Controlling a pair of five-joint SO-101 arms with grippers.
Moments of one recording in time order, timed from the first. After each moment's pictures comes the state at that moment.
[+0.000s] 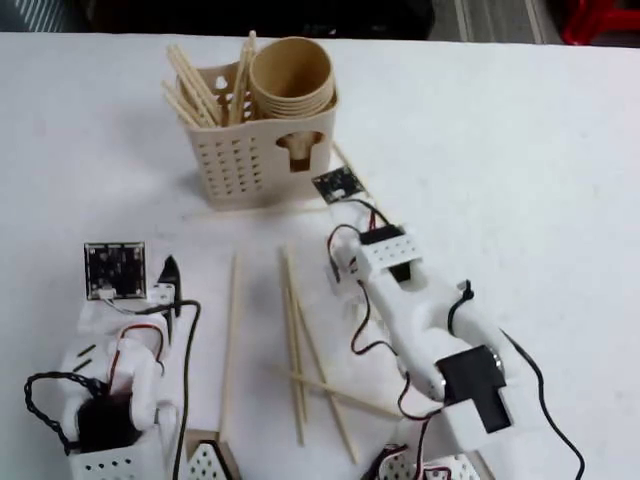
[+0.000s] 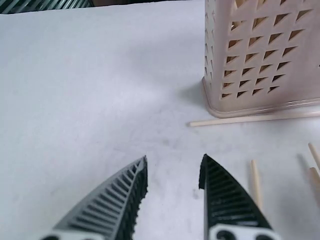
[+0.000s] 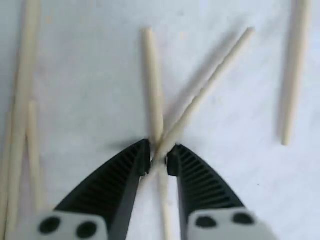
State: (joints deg) left arm -14.4 -103.6 85.2 59.9 -8.4; right arm -23.0 2.9 39.0 47.3 9.2
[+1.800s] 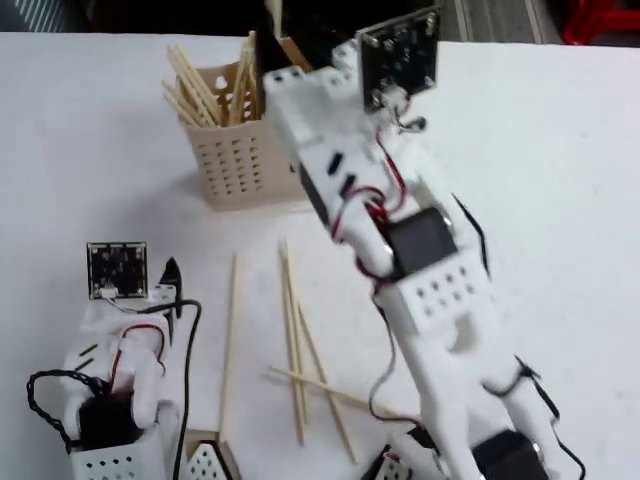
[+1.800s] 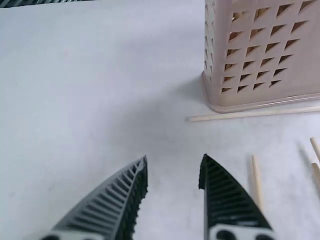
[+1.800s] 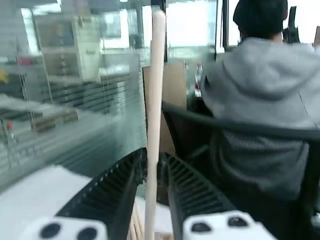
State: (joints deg) left arm -14.4 -103.6 86.4 59.7 -8.4; right arm -30.2 -23.0 3.7 19.6 -1.9
